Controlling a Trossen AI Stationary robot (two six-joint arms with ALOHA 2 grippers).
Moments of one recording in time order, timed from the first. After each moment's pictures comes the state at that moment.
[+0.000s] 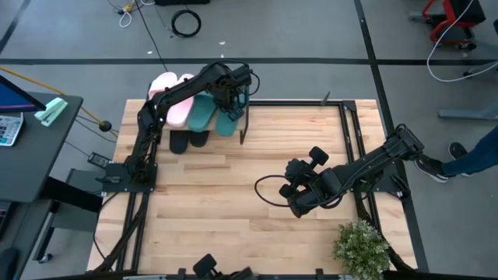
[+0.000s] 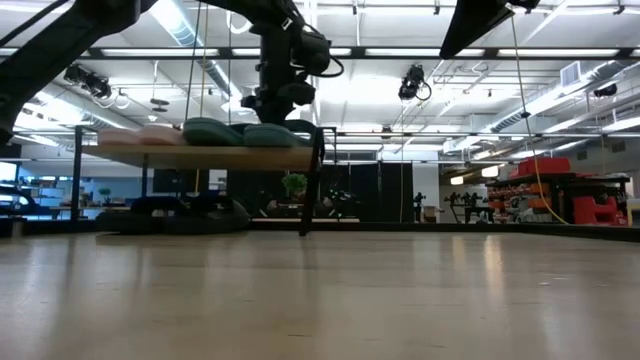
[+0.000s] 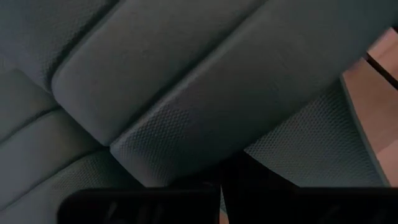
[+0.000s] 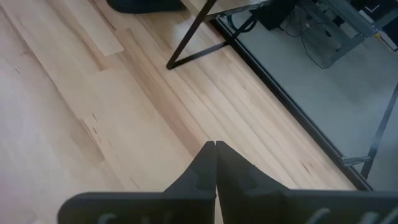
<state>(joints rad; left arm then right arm) 0.54 2.14 2.17 -1.51 -0.17 -0.17 0.47 1.60 1.40 -1.27 0.91 1.00</state>
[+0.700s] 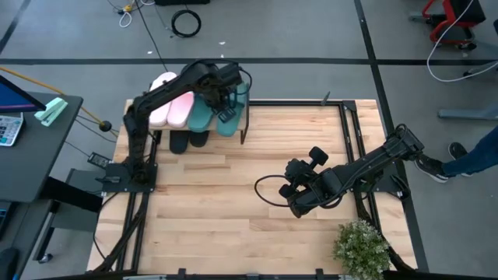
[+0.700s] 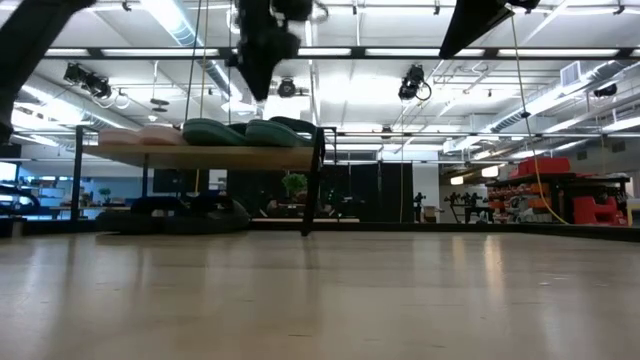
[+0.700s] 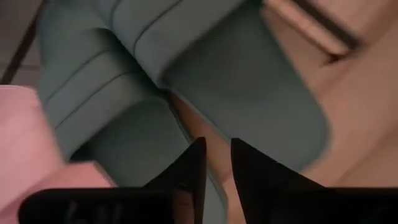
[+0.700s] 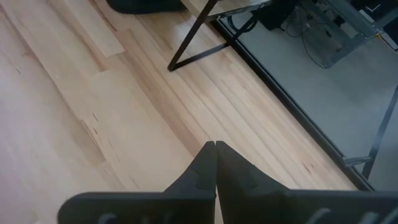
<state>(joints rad) 0.47 1.94 2.16 -1.57 -0.19 -0.17 0.47 1.60 1.40 -1.26 0.91 1.00</state>
